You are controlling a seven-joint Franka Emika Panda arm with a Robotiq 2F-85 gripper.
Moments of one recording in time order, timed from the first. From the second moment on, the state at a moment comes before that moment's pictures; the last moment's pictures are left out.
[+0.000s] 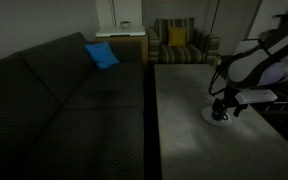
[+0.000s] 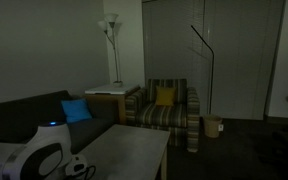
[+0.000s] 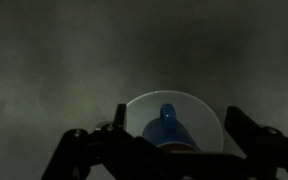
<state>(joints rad) 0.04 1.48 0.00 -1.14 0.00 2.57 0.06</state>
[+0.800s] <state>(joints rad) 0.03 1.48 0.00 -1.19 0.00 2.71 0.06</state>
